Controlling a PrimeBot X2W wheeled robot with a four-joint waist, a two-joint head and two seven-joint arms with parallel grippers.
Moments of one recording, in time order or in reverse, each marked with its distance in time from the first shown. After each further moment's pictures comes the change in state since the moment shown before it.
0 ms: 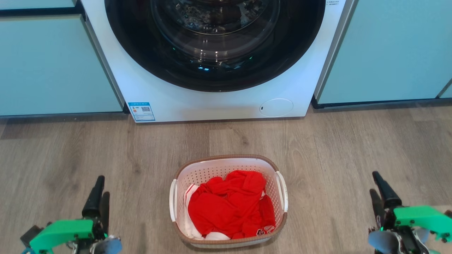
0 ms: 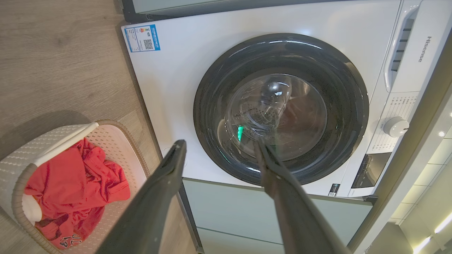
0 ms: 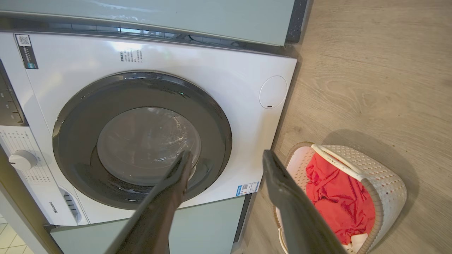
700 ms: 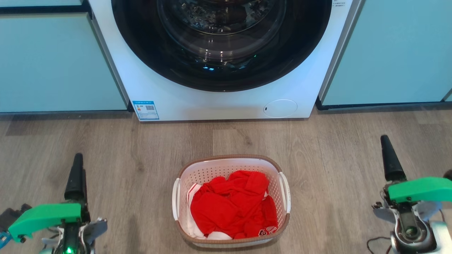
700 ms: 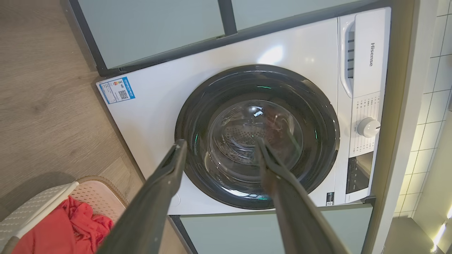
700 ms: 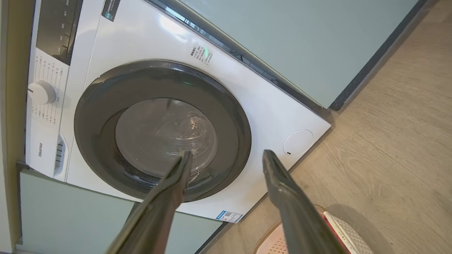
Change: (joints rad) left arm -0.040 0.000 0.061 -0.100 0.159 0.000 -0.062; right arm -0.041 0.000 0.000 -0.188 -0.396 0.000 -0.061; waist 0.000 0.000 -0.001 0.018
